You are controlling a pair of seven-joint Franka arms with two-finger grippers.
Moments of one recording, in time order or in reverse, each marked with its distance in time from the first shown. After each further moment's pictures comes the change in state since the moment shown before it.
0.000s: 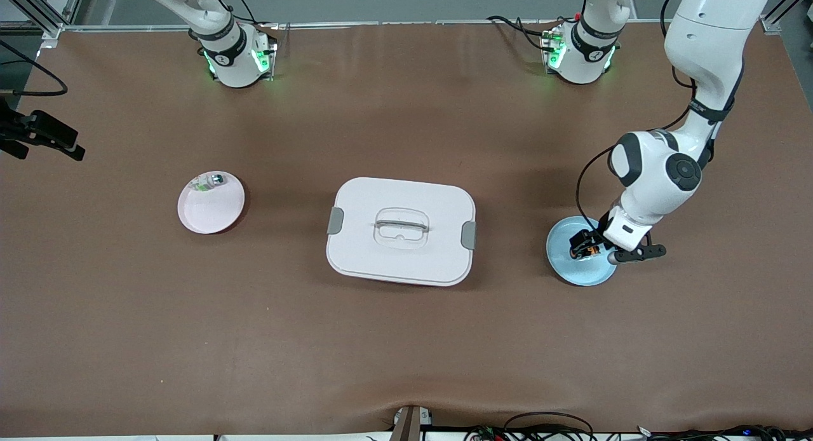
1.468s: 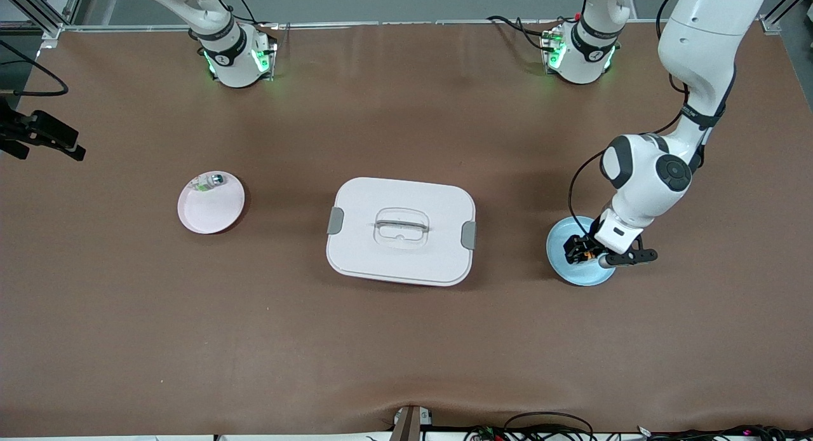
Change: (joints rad) left arm 0.001 -0.002 -0.041 0.032 0.000 0.029 -0.020; right arm 0.001 0.000 0.000 0.000 0.000 0.000 0.000
